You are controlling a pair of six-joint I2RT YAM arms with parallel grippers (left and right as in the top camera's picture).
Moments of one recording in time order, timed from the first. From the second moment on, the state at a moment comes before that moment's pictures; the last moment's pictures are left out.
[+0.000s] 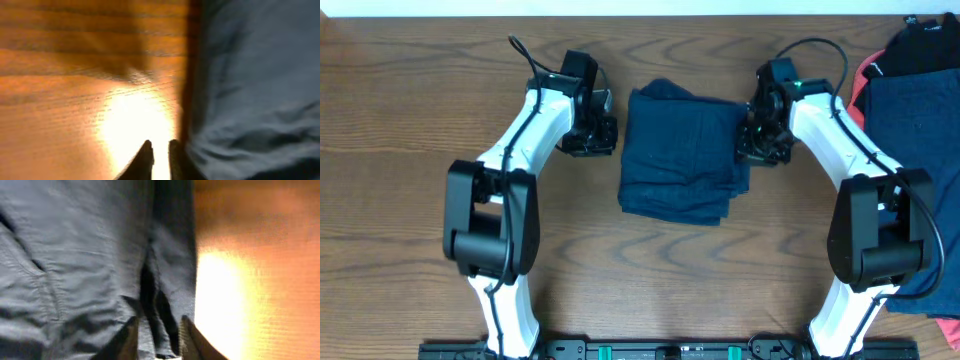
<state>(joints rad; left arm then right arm) -0.23 2.04 1.56 -0.95 0.28 -0.18 0.17 1.99 1.49 -0.99 -0.21 0.32</state>
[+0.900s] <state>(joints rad) -0.32 1.94 1.56 -0.96 0.36 -0.16 0.13 1.99 1.35 -1.00 -0.28 0.26</state>
